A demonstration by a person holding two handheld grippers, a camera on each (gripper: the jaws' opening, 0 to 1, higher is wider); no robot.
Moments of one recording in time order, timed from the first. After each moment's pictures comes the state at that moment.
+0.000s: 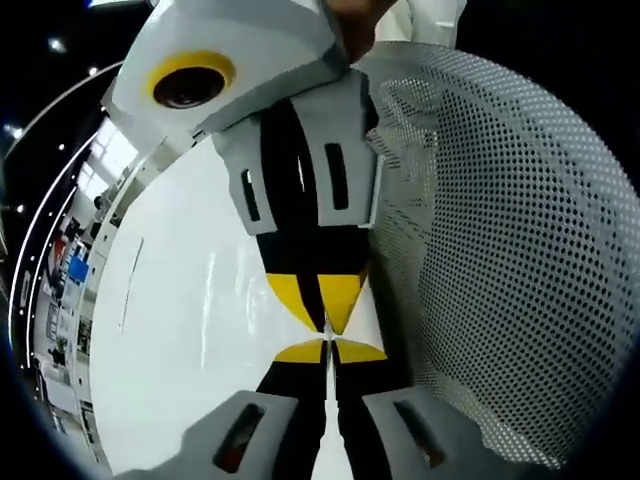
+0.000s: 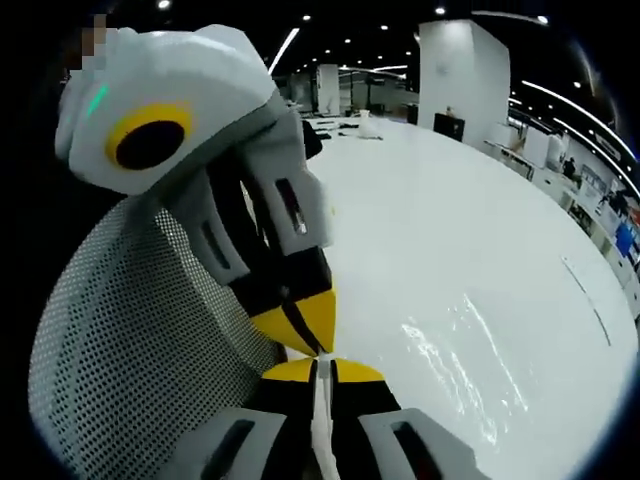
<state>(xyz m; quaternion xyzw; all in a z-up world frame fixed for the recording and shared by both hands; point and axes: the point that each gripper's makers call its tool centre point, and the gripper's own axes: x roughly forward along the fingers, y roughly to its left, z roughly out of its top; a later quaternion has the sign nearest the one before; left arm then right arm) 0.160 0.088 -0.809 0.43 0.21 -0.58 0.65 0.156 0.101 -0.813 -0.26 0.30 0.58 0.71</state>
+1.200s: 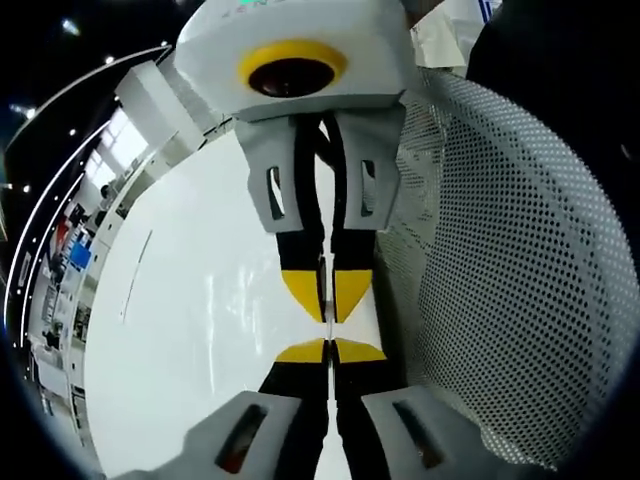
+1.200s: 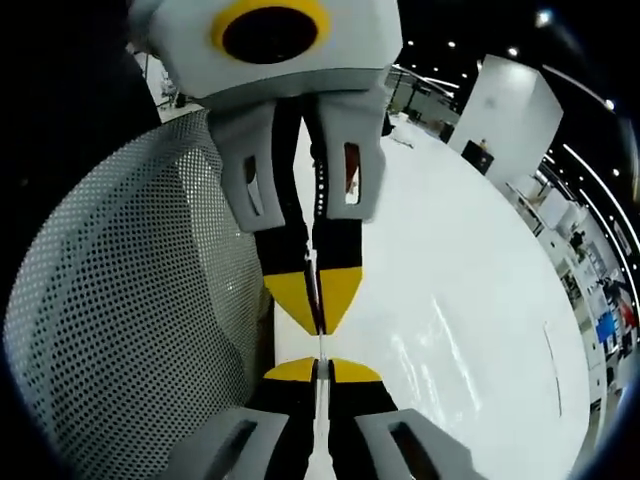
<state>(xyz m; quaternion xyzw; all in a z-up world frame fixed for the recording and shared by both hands) 0.160 0.097 -0.795 0.41 0.22 -0.57 0.67 0.157 0.095 -0.811 -0.37 0.25 0.58 0.68</state>
